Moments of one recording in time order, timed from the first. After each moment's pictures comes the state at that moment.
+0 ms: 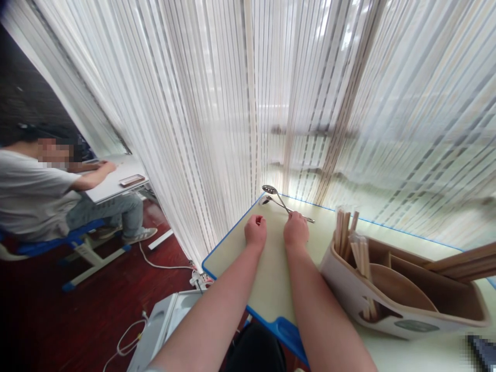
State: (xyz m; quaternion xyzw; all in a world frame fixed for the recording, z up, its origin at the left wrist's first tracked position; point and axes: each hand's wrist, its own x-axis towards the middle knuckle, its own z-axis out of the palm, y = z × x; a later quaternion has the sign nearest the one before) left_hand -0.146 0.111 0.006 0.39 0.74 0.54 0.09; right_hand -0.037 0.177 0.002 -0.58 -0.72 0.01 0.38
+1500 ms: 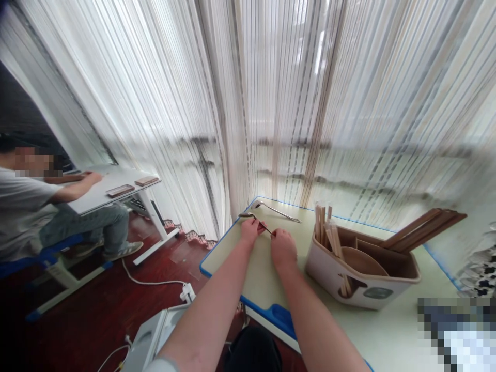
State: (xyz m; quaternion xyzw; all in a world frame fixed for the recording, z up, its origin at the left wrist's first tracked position) left_hand -0.149 0.129 -0.002 0.28 0.48 0.70 0.44; right_hand -0.024 0.102 0.012 -0.57 -0.78 0.03 0.28
